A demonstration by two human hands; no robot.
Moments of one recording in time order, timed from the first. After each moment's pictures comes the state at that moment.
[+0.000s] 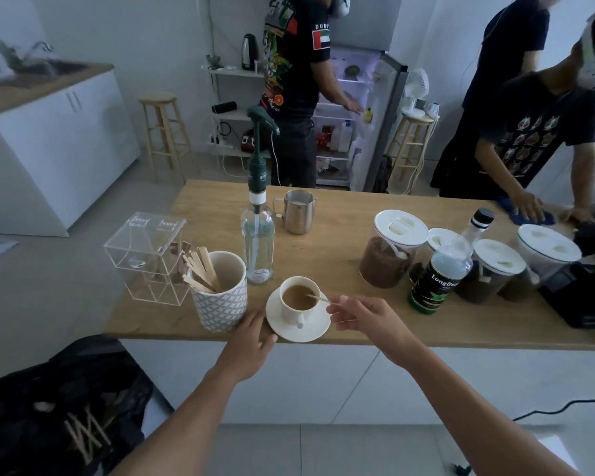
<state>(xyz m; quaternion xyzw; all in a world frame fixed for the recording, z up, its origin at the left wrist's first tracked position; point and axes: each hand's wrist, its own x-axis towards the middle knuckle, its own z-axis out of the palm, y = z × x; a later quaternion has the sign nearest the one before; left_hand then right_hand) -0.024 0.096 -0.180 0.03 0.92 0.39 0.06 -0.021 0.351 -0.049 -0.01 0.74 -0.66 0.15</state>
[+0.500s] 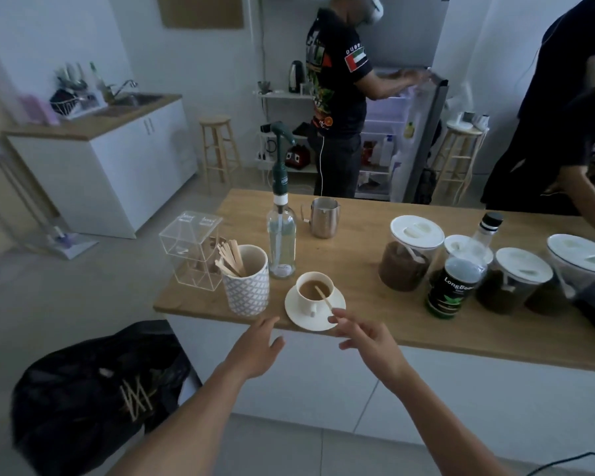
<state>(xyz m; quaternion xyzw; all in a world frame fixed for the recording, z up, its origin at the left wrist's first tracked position) 0.041 0.109 -0.141 -0.04 0.95 0.29 0.08 0.038 0.361 -0.065 -0.08 0.76 -0.63 0.13</state>
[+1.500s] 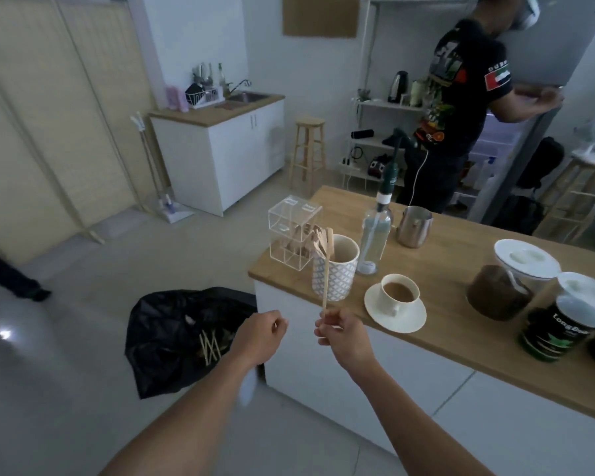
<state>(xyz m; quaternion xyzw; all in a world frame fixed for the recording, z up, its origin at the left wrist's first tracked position) 0.157 0.018 -0.104 -0.18 0.93 0.31 -0.05 0.090 0.198 -0.080 -0.09 0.76 -0.61 0.19</state>
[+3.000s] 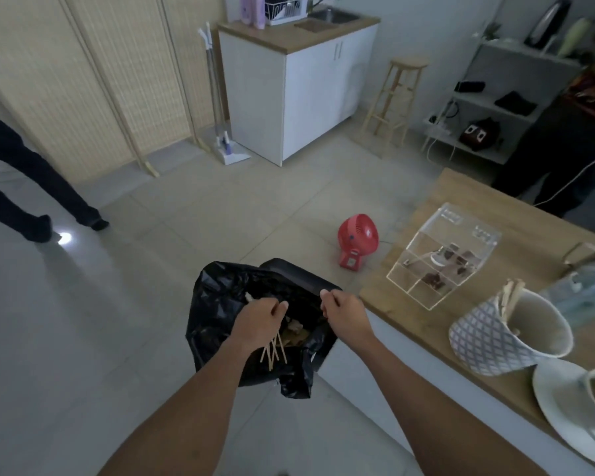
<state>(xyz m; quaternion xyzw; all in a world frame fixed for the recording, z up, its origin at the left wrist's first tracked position) 0.137 -0.281 -0.183 -0.32 0.88 0.35 0.01 0.015 -0.133 -0.152 -0.23 0.87 -0.38 0.23</state>
